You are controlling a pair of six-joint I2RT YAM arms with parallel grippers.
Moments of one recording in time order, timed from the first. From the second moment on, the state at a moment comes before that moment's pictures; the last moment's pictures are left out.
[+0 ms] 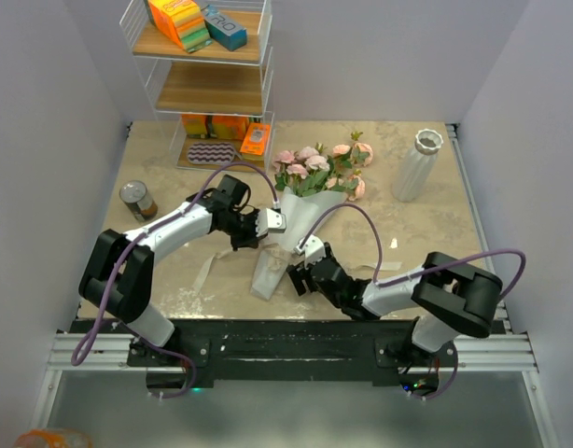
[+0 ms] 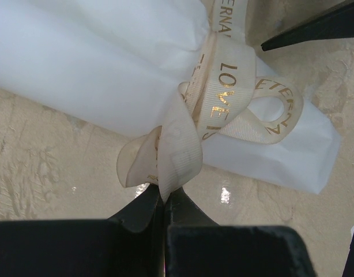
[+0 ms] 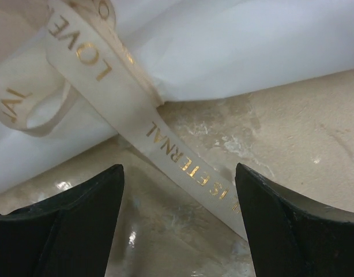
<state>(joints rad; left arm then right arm) -0.48 1.59 1.03 -0.59 0.51 0.88 1.06 1.52 0.39 0.64 0.45 0.18</state>
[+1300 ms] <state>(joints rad) -0.48 1.54 1.12 -0.66 0.55 0.86 1.03 1.08 0.39 0.36 0.78 0.49</state>
